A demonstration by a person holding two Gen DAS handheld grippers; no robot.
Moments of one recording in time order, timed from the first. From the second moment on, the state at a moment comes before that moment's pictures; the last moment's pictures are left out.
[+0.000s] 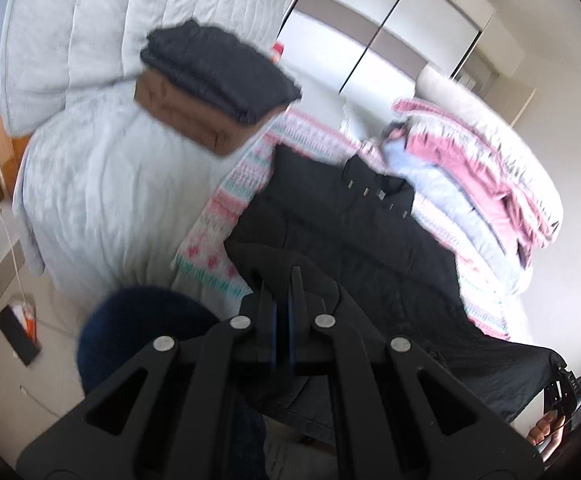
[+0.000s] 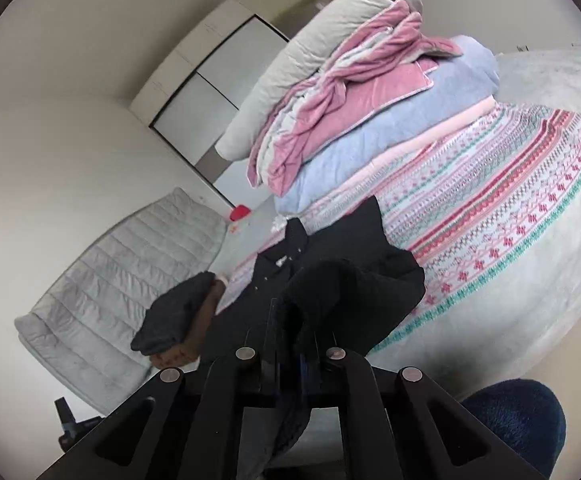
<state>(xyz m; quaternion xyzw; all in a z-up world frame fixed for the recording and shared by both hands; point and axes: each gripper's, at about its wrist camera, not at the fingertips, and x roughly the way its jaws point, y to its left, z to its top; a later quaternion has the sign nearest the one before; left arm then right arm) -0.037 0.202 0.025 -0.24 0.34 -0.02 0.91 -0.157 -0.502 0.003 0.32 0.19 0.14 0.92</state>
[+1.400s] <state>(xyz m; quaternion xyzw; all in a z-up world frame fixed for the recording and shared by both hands) 0.515 0.149 -0.033 -0.15 0.48 0.07 0.86 0.469 -0.484 -0.035 0.25 0.38 0.00 0.89</state>
